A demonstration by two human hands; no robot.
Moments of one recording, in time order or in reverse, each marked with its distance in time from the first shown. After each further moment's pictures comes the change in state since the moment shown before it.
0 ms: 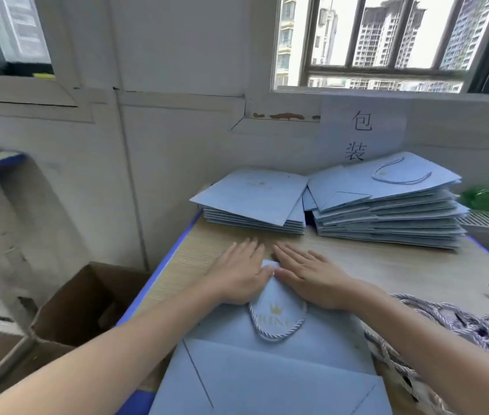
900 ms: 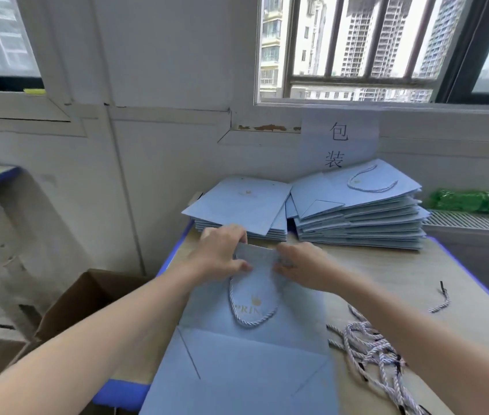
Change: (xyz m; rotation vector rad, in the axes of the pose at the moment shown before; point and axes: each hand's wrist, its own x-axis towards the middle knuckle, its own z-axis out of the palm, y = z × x) left_hand -0.012 -0.006 -0.059 -0.197 0.276 0.110; right_hand -0.023 0.001 -0.047 0.072 0.173 0.046
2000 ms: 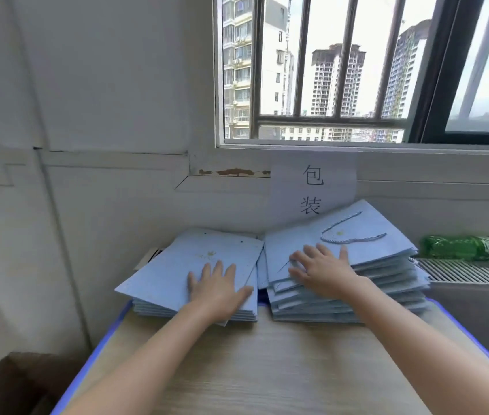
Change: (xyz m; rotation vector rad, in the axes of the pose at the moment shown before) left_hand 0.152 0.003 0.056 0.243 -0.241 -0.291; right_hand 0.106 0.150 -0.032 -0.216 -0.006 0.289
